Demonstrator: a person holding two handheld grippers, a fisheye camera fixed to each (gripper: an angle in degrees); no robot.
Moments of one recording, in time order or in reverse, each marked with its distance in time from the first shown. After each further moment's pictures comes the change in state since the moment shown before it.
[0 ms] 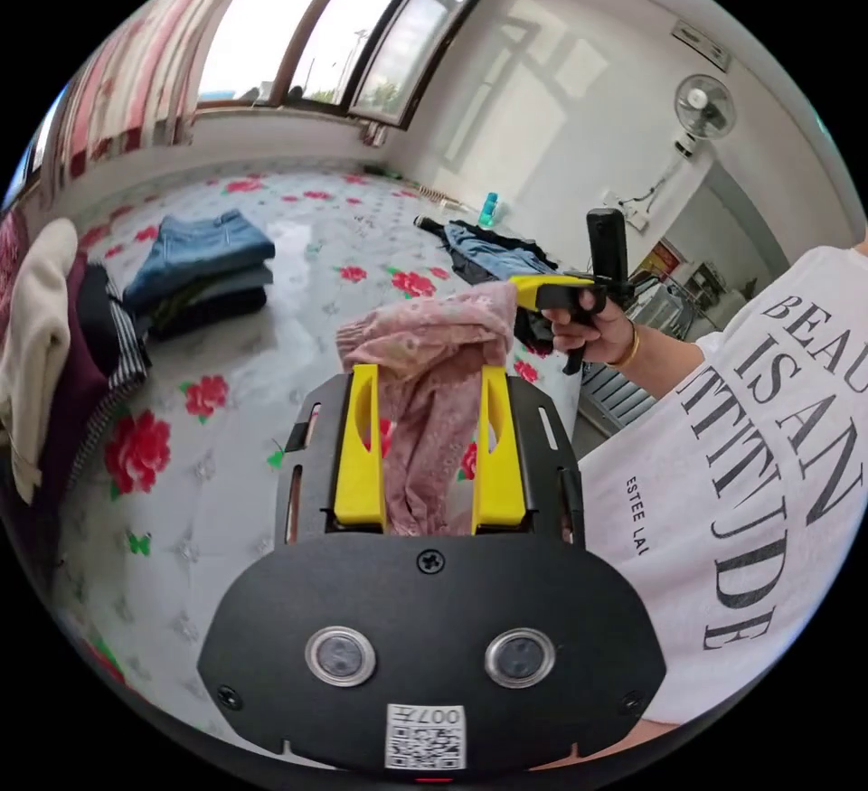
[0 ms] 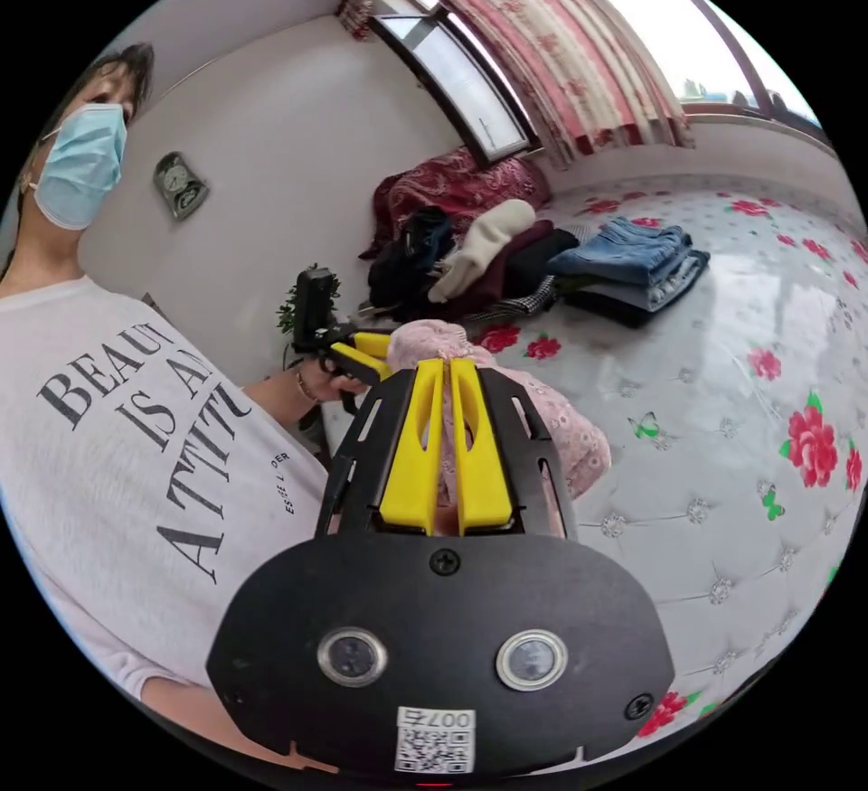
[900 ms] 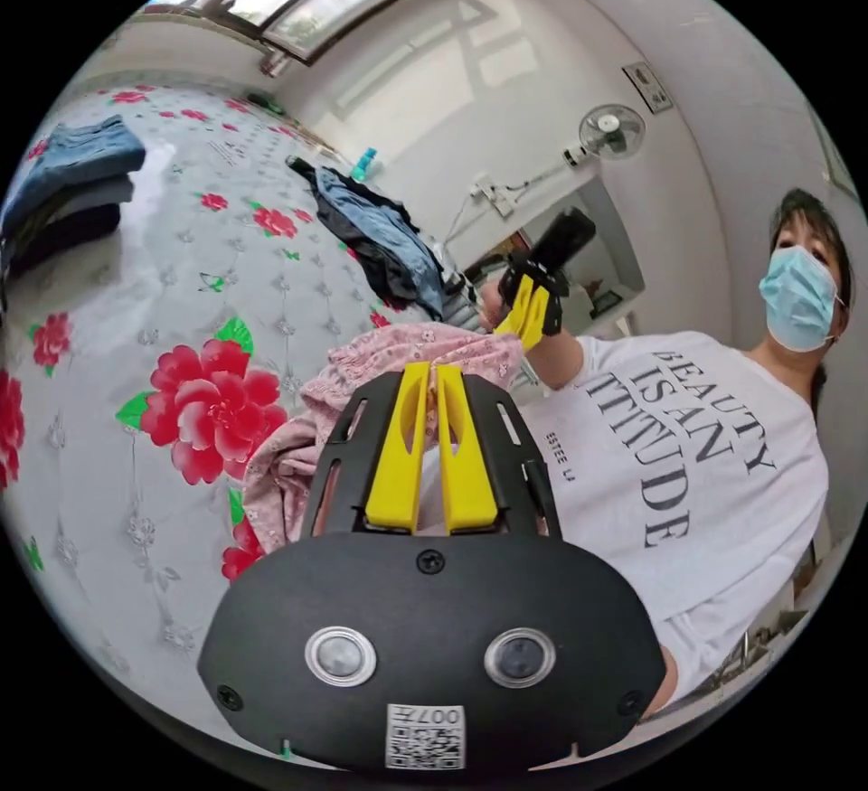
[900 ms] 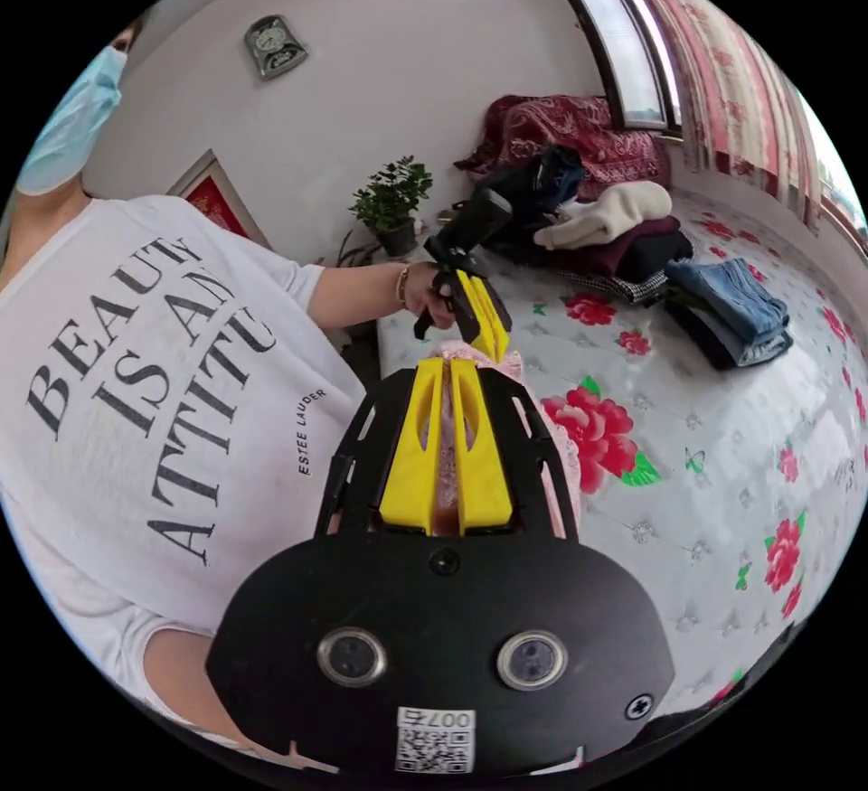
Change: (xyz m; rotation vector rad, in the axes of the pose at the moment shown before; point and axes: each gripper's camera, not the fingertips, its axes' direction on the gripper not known) left arm 0.015 0.034 -0.004 -0.084 0.583 -0.082; right arm -0.094 0.027 0.032 -0.268 -0.059 -0.251
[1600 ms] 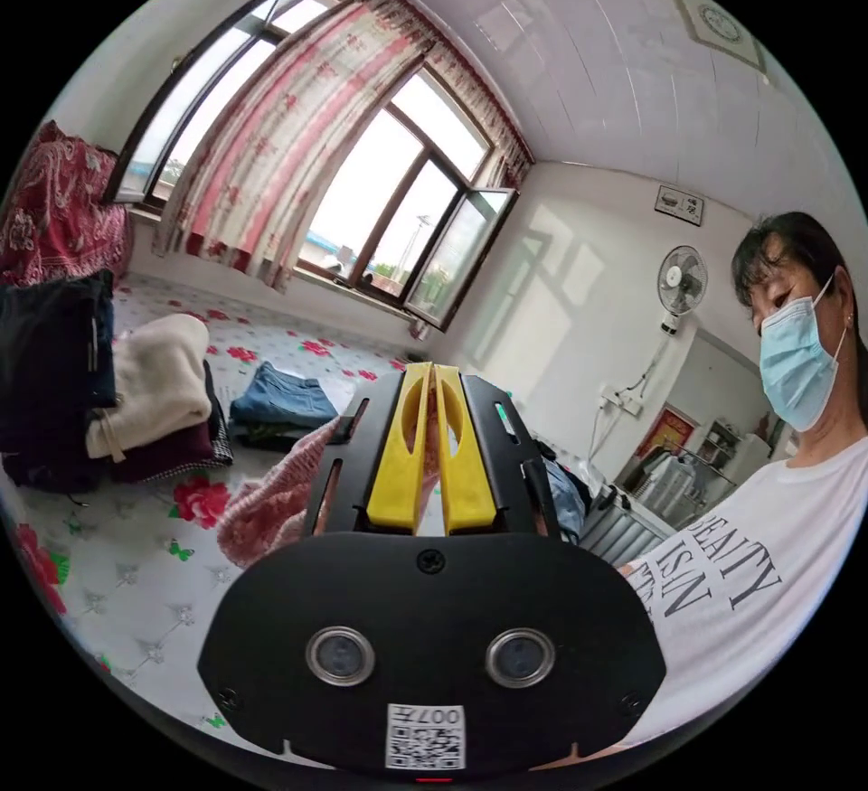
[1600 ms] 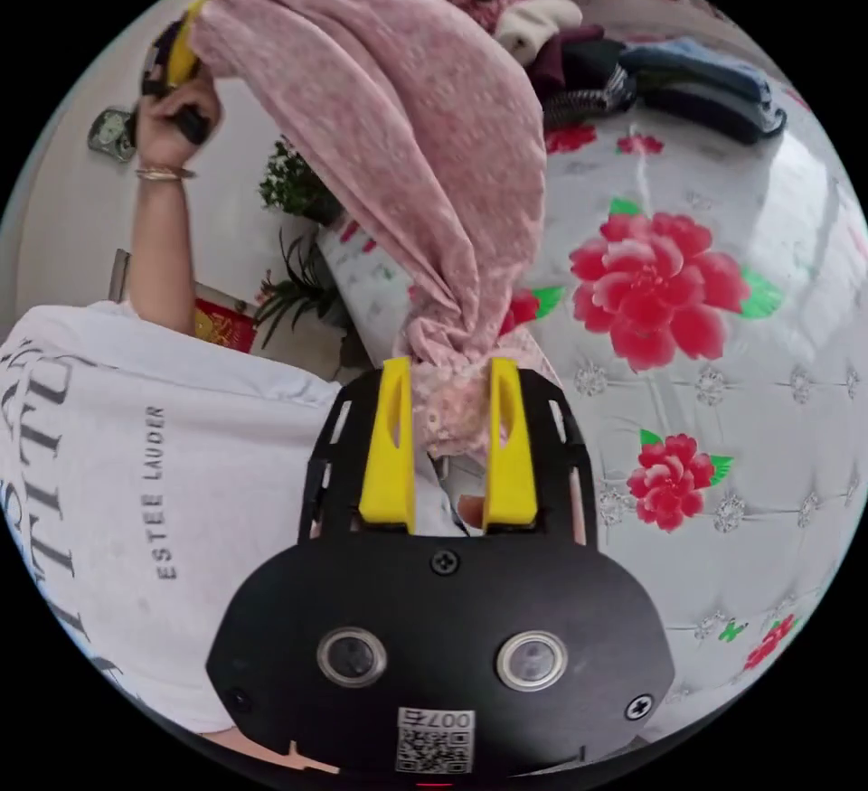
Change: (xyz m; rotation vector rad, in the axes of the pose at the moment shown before) left arm 0.199 -0.024 -0.105 0.795 -0.635 0.094; right arm 0.073 0.004 0.183 -0.299 -0.107 0.413
